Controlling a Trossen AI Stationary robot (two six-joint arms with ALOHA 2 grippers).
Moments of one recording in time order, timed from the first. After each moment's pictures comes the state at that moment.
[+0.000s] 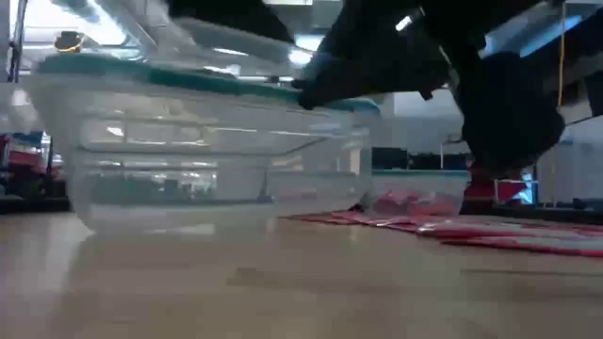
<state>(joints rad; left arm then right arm) -0.51 1.58 1.00 -0.03 -0.72 -0.12 0.64 2.10 1.37 -0.16 0.88 -0.59</state>
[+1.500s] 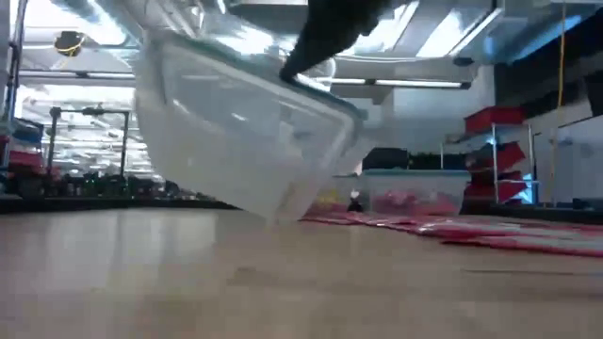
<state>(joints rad) -0.88 1.59 1.00 -0.23 -1.18 -0.54 0.32 1.85 1.46 -0.45 0.41 0.08</state>
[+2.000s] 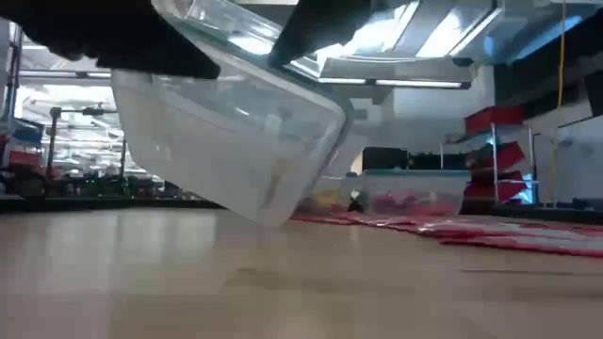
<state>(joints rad) -0.78 1.83 1.00 -0.23 -1.35 -0.67 0.32 1.85 1.46 -0.40 0.33 0.10</state>
